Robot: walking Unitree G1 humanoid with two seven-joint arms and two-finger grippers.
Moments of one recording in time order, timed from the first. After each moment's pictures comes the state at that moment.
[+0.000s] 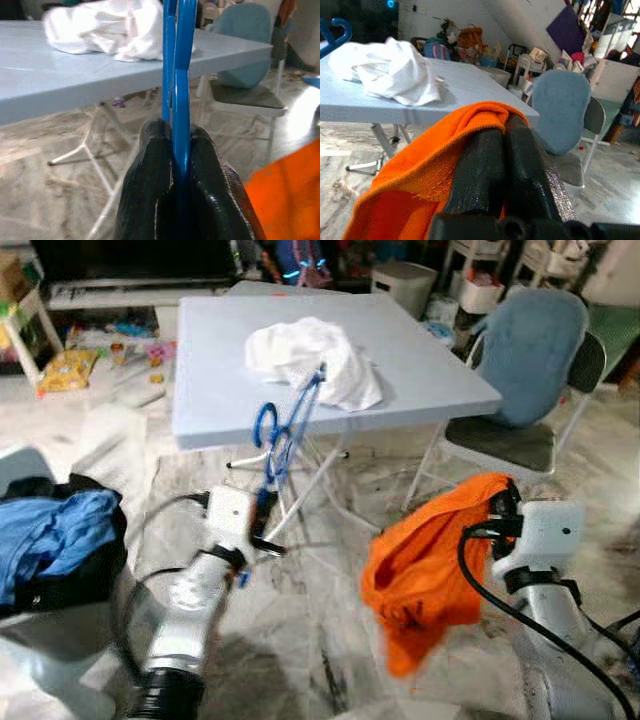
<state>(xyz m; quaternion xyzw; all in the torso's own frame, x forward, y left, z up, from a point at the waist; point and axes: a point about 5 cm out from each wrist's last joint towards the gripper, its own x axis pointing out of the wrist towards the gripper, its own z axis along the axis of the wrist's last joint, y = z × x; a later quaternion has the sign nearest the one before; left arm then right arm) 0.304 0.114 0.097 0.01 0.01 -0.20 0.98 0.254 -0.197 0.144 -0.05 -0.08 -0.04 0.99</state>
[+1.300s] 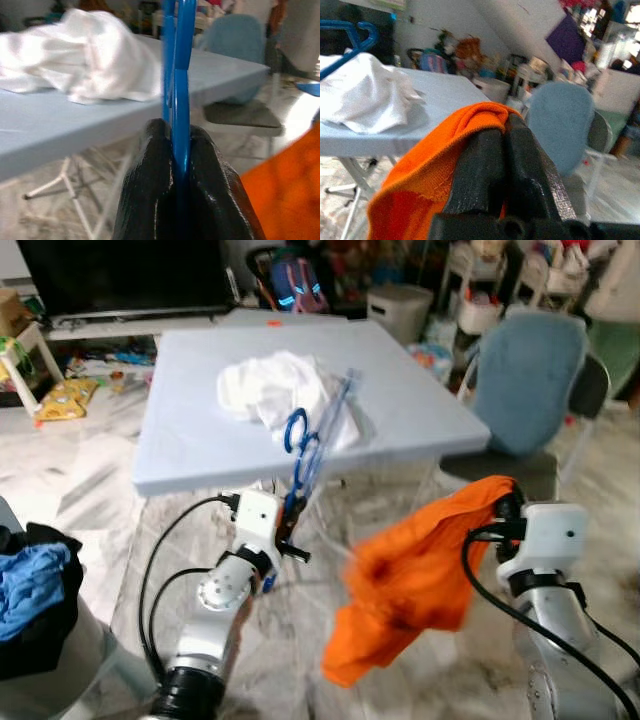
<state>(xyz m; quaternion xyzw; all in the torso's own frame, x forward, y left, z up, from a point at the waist) 0.304 0.102 0.096 0.01 0.01 -0.21 0.98 0.254 -0.195 0.145 -0.05 -0.08 -0.03 0.99</state>
